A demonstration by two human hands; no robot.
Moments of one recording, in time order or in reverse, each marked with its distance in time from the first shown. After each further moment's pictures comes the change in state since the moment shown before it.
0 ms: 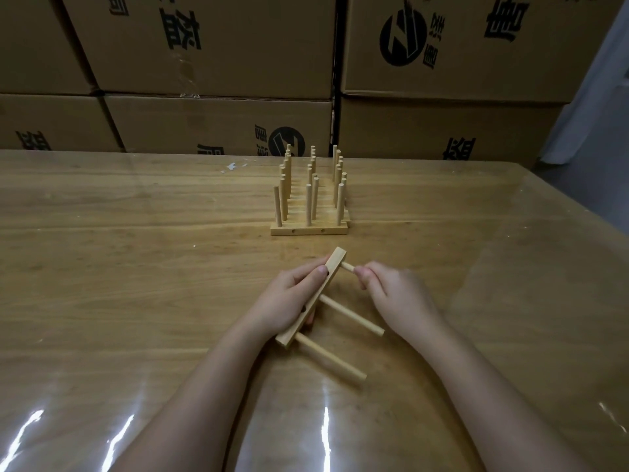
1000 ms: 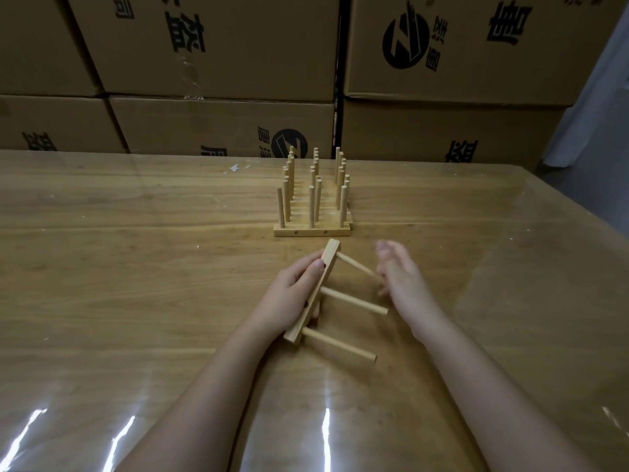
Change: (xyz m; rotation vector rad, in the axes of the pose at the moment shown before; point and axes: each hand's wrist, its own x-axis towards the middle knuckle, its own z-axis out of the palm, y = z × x) left_hand 0.001 -0.001 0.003 -0.032 0.120 0.034; right_hand 0.008 -0.002 0.002 0.682 0.088 0.310
